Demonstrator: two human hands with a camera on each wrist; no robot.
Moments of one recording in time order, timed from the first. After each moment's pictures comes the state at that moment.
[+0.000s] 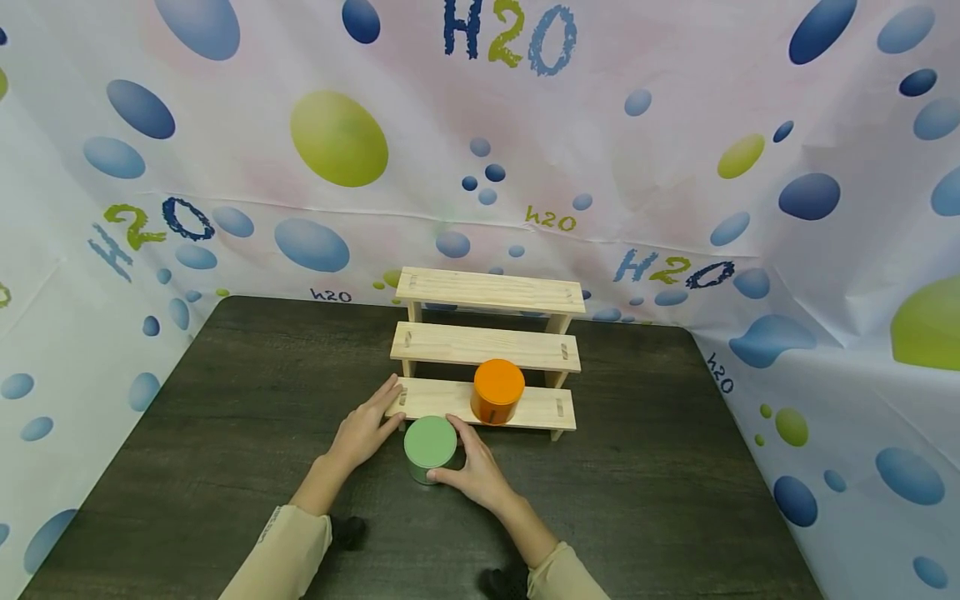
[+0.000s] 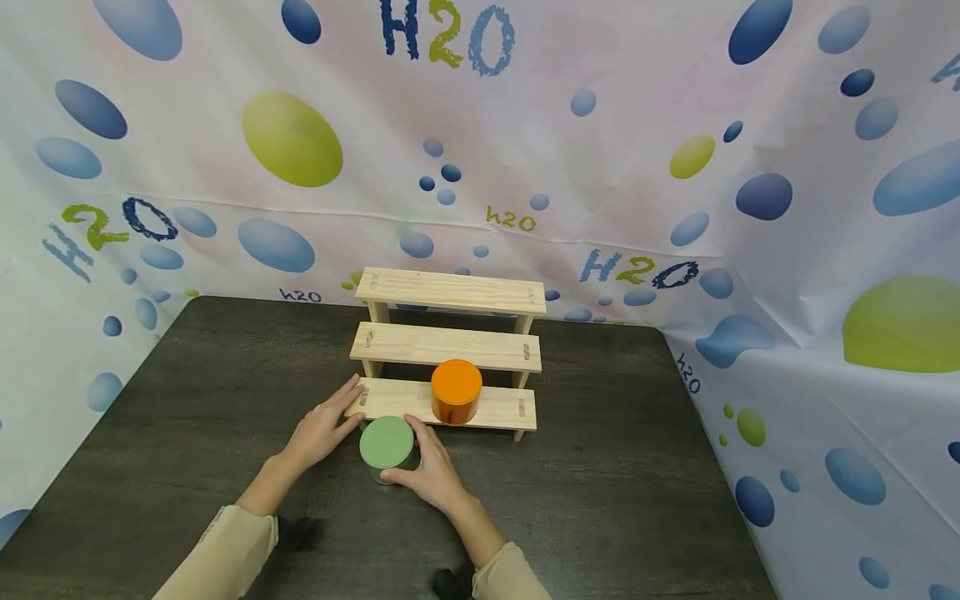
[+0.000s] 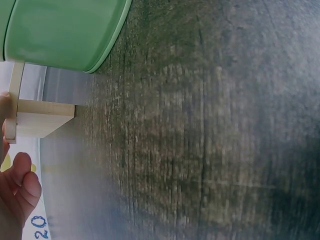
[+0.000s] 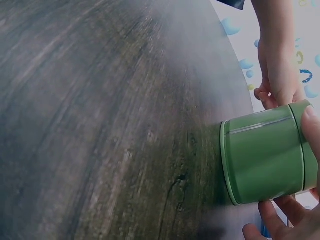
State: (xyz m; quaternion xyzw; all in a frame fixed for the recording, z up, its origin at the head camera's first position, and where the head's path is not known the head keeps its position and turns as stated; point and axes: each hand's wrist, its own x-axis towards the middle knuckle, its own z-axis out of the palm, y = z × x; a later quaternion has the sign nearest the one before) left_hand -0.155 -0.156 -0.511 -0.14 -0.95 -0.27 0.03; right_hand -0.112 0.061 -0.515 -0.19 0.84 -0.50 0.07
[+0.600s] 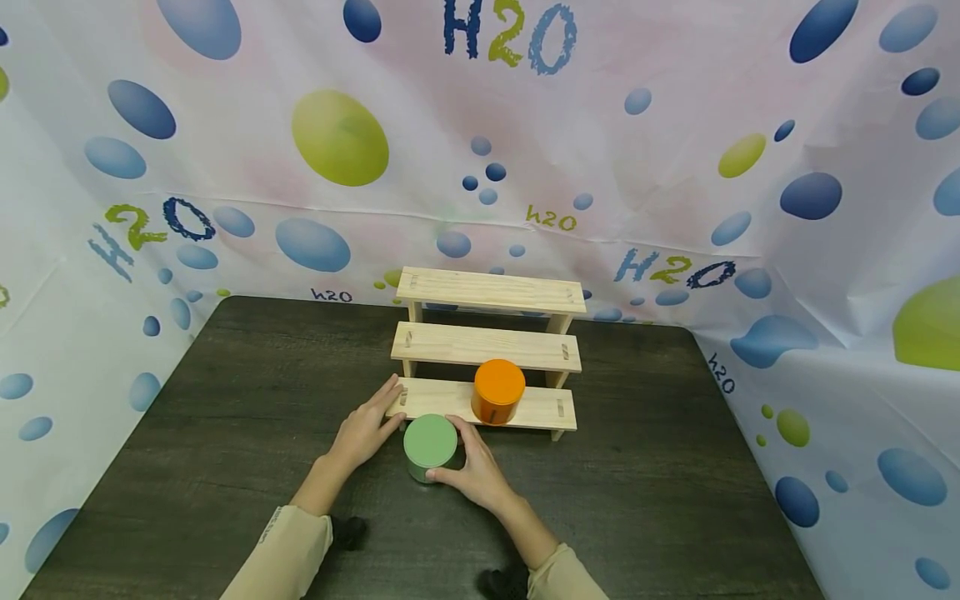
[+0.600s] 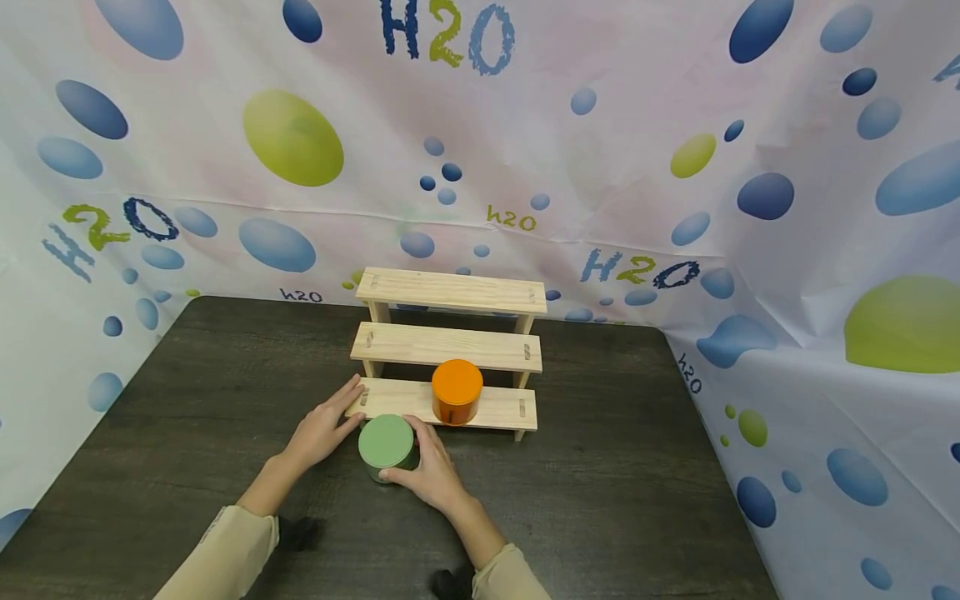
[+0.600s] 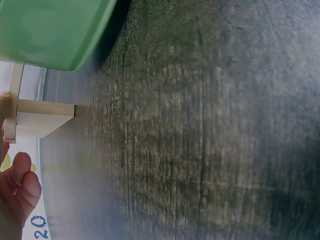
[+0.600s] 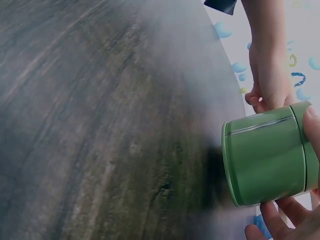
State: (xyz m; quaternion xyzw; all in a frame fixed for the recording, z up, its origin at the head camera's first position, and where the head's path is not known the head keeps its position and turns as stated) left_hand -0.155 -0.155 -0.511 -0.14 -0.95 -0.26 0.03; right_hand -0.111 0.060 -0.512 -0.20 0.83 -0.51 0.06
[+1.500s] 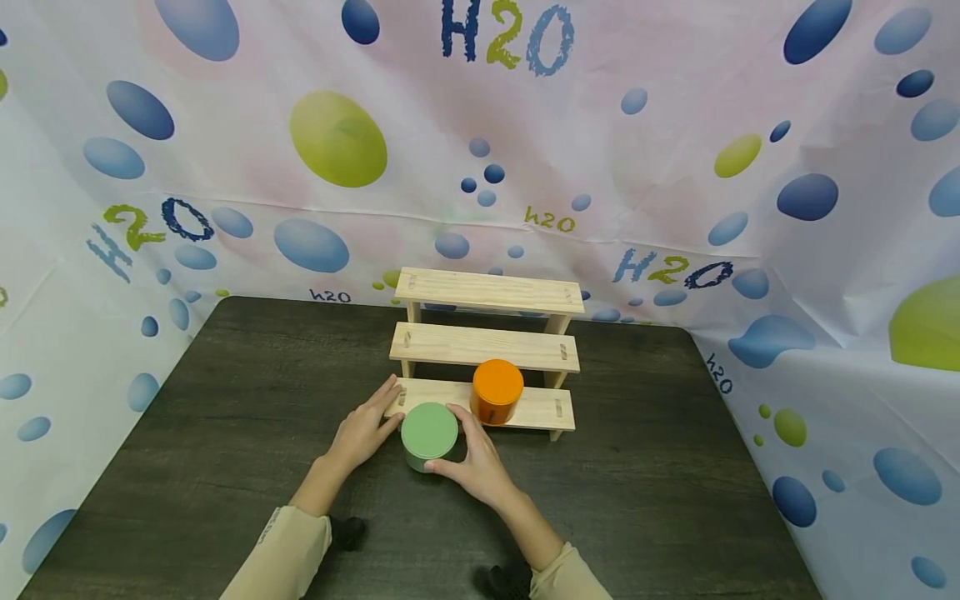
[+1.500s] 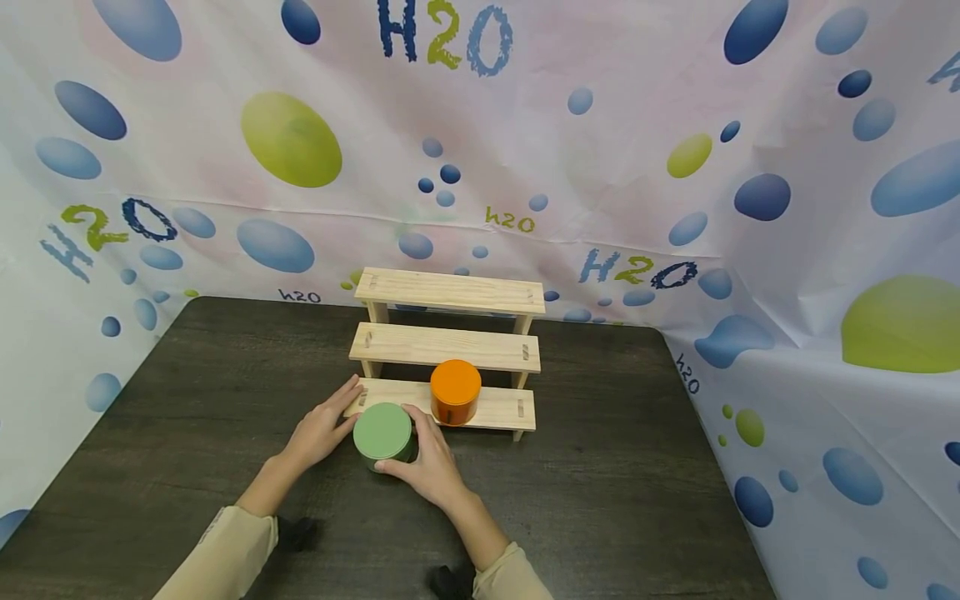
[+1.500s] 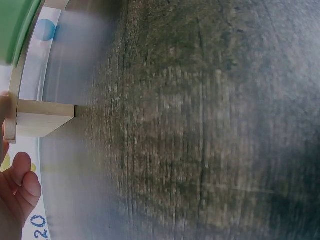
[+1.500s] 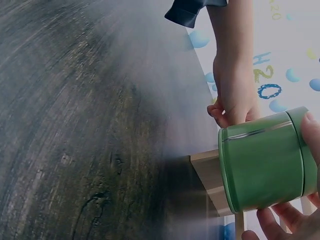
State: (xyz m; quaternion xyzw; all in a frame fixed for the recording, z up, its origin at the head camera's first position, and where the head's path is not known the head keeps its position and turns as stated) left_hand -0.154 -0.156 -0.511 -0.14 -0.95 -0.26 0.03; right_hand -0.110 0.060 -0.485 -0.20 0.83 -0.52 0.03
